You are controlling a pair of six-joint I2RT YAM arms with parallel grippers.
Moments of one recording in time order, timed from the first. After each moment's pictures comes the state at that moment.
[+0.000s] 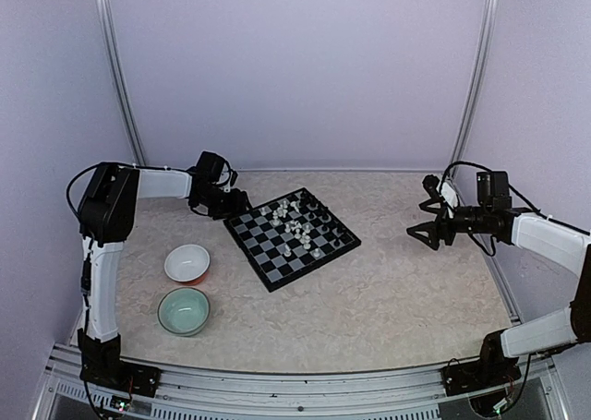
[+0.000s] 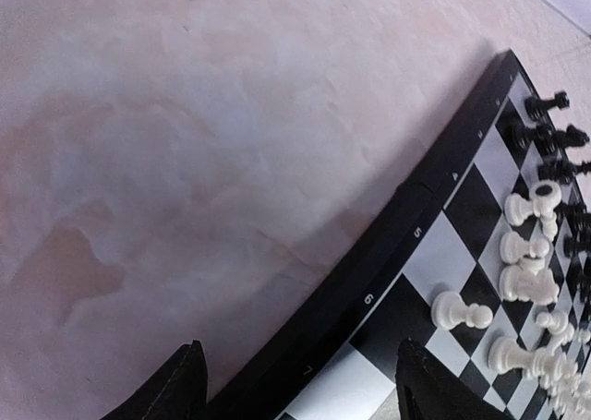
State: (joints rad) left arm -0.34 2.25 1.64 -0.29 0.25 -0.34; right arm 0.06 1.24 0.75 -0.15 -0.74 -0.61
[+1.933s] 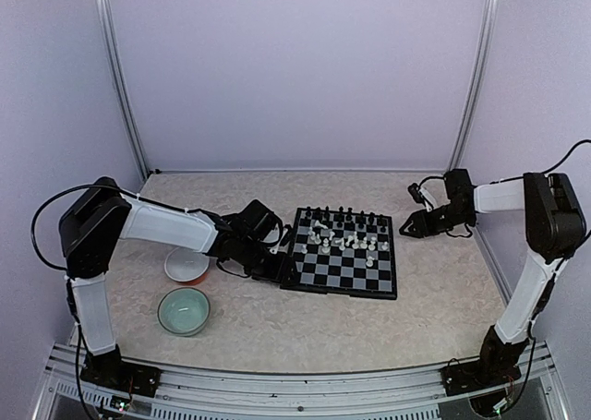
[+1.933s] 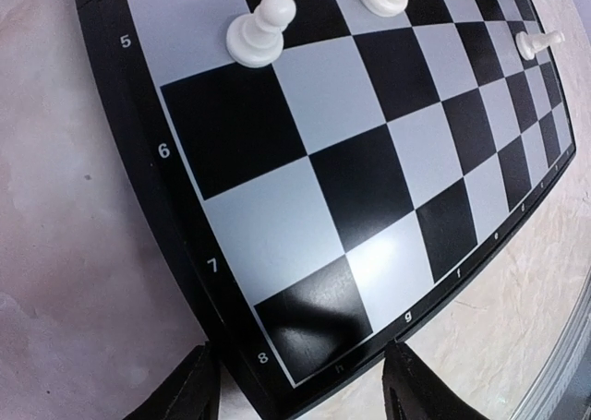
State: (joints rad) left arm -0.82 1.95 1.19 -0.23 0.25 -0.44; right arm 0.04 1.79 1.06 -0.30 -0.59 -0.19
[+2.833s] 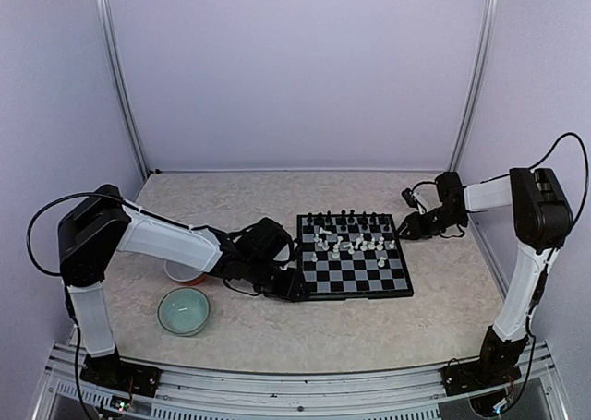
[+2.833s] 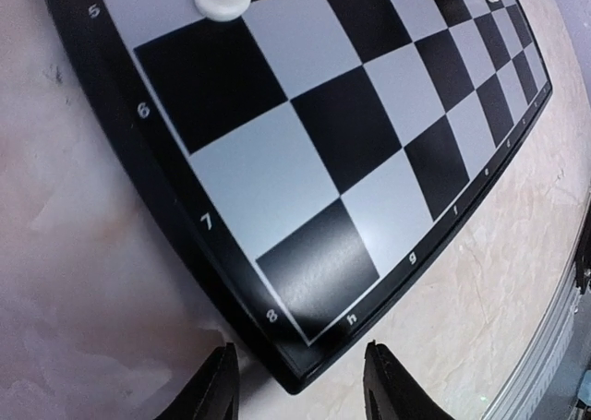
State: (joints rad) left arm -0.95 1.93 1.10 -0.10 0.22 -0.57; right arm 0.06 1.93 1.15 -0.31 -0.60 -0.15
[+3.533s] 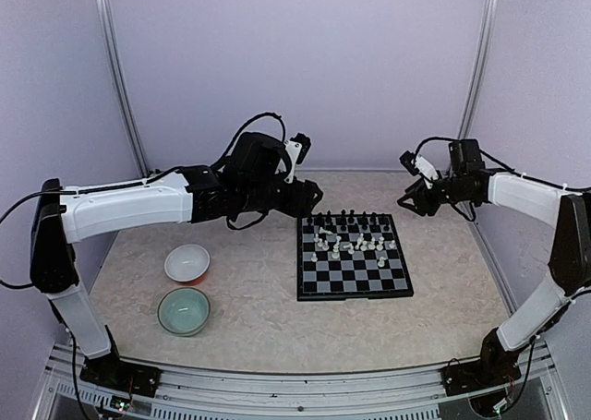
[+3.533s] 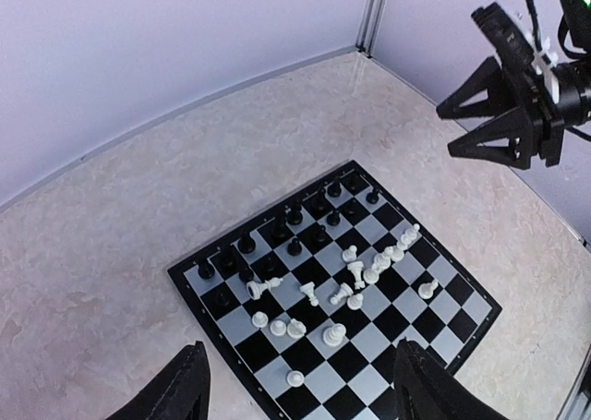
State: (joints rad) left arm -0.95 1.75 1.50 -0.24 -0.20 -0.22; right arm 0.14 1.53 1.12 -0.30 -0.51 -0.54
